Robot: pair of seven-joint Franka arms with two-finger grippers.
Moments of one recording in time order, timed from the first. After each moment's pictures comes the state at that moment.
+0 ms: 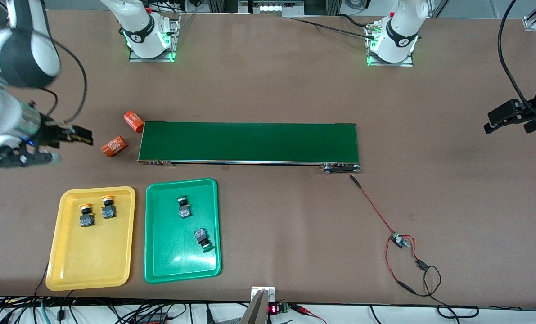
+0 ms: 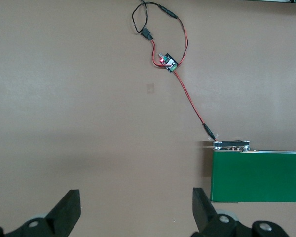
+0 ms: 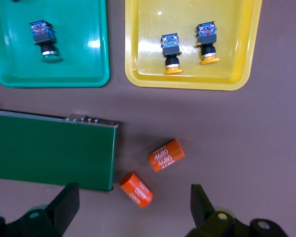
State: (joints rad) left arm 0.19 0.08 -0.15 -1.49 -0.03 1.62 -0.01; right arm -0.12 0.10 0.14 -1.73 -0.03 1.74 -0.08
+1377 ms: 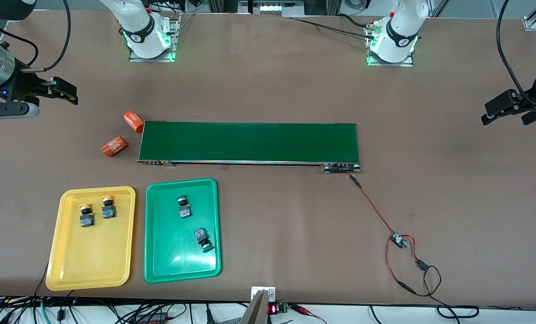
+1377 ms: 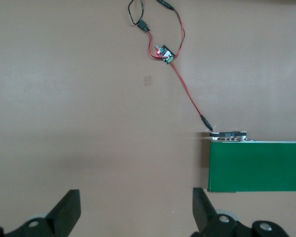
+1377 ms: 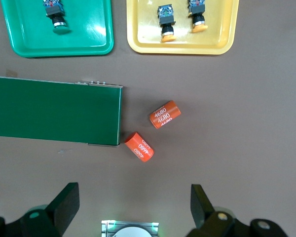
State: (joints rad) left arm 0.21 0.05 -0.18 -1.52 -0.03 1.59 -0.01; right arm -0.09 -0.03 0.13 -1.71 -0.04 1.54 -0.03
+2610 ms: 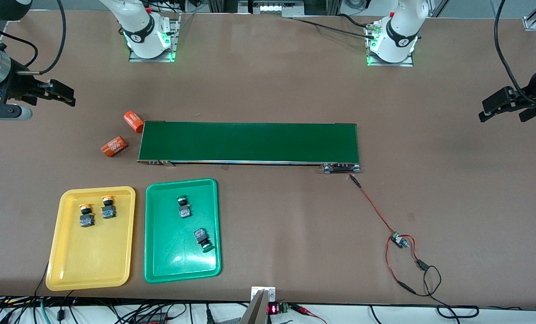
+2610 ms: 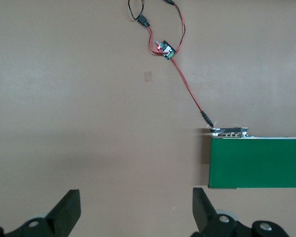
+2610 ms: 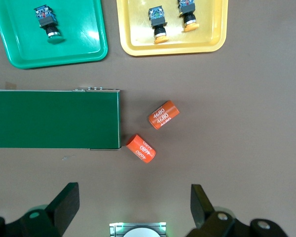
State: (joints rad) left arm 0.21 0.02 -0.18 -1.55 -0.03 1.59 -0.01; right arm -0.09 0.00 0.13 -1.65 -0.04 1.51 0.03
